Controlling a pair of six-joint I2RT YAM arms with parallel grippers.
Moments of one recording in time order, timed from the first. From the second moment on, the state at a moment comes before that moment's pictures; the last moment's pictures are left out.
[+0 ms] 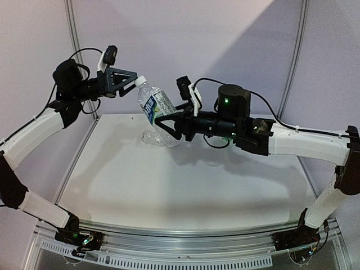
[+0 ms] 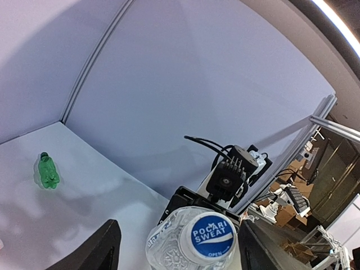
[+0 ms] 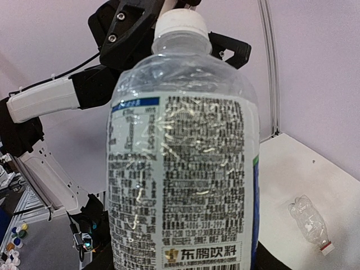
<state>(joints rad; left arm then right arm) -0.32 1.36 1.27 0.33 1.06 -0.86 1.02 1.62 1.35 0.23 -0.27 0.25</state>
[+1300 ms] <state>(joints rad) -0.37 1.41 1.29 0.30 1.05 -0.83 1.02 1.63 1.37 0.17 -0.21 0.24</state>
